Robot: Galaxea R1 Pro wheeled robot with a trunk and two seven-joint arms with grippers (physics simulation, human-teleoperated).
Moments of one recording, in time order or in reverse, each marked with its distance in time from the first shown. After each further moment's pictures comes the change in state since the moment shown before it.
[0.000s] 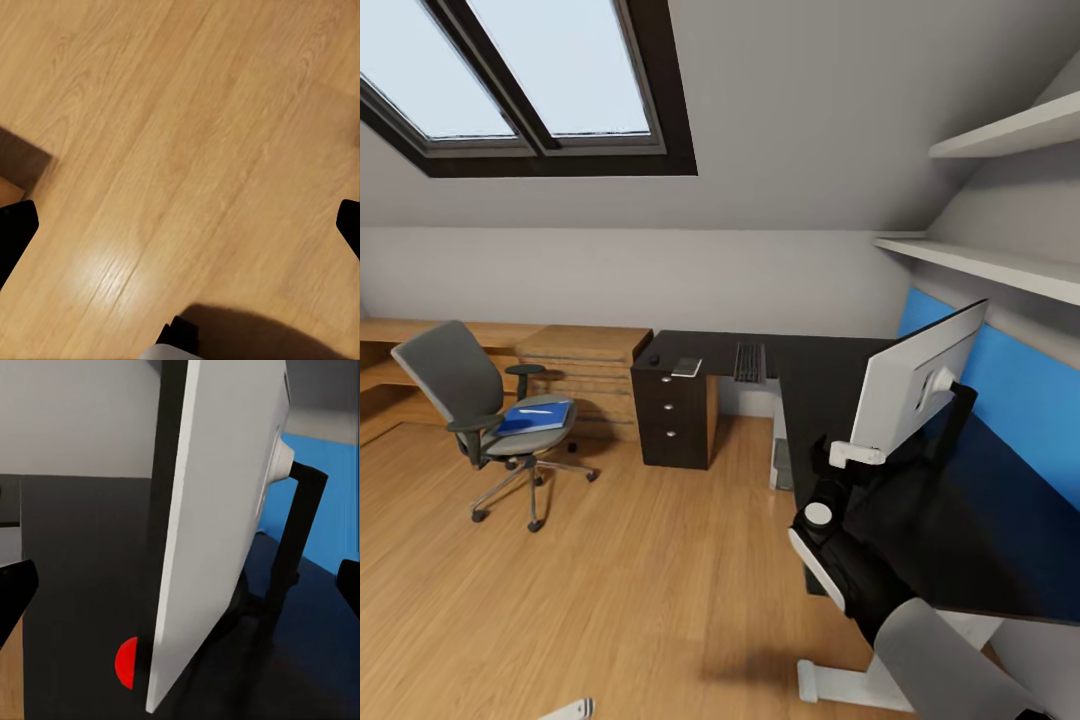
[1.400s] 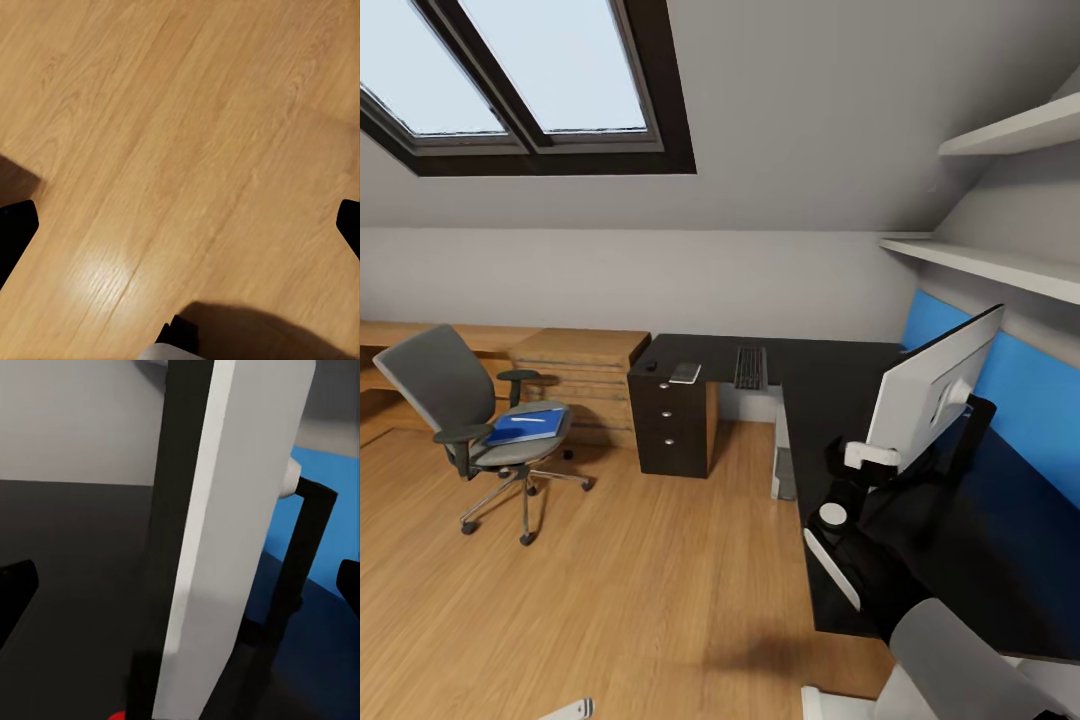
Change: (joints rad) left arm 0.000 0.000 -0.001 0.000 0.002 0.001 0.000; right arm 0.002 -0.050 -0.008 0.000 -0.001 -0.005 -0.007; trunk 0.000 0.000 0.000
